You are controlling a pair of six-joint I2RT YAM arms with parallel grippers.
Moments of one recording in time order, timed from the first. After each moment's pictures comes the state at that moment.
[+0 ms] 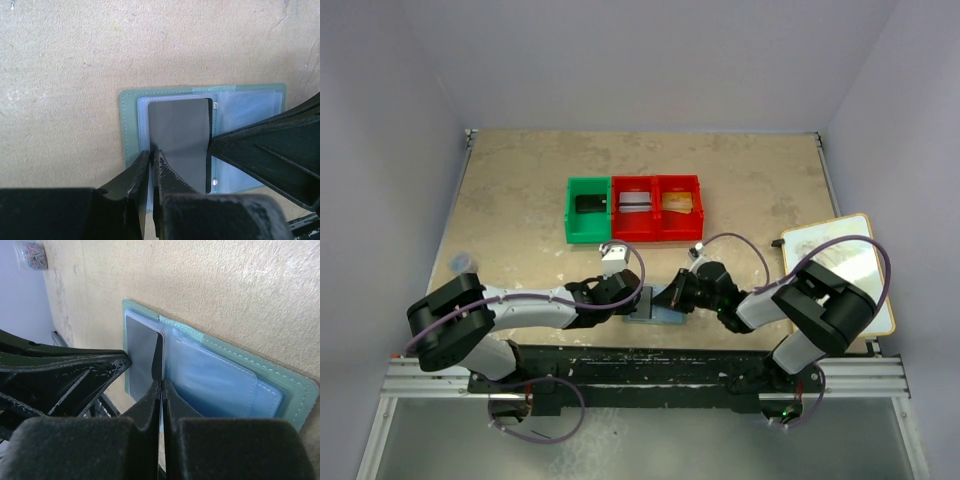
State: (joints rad) left arm -1.08 1.46 0.62 -0.07 -0.42 -0.96; right arm 0.75 1.57 0.27 0.75 -0.23 1.06
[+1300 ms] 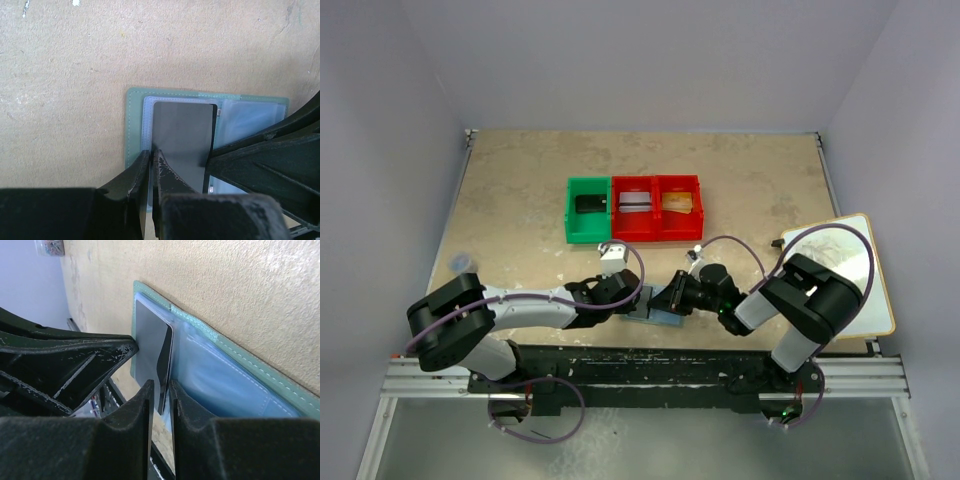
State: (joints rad) left arm -1.07 1.46 0.62 -0.07 -0.43 -0.96; right arm 0.74 1.66 0.24 0.92 -0.32 1.10
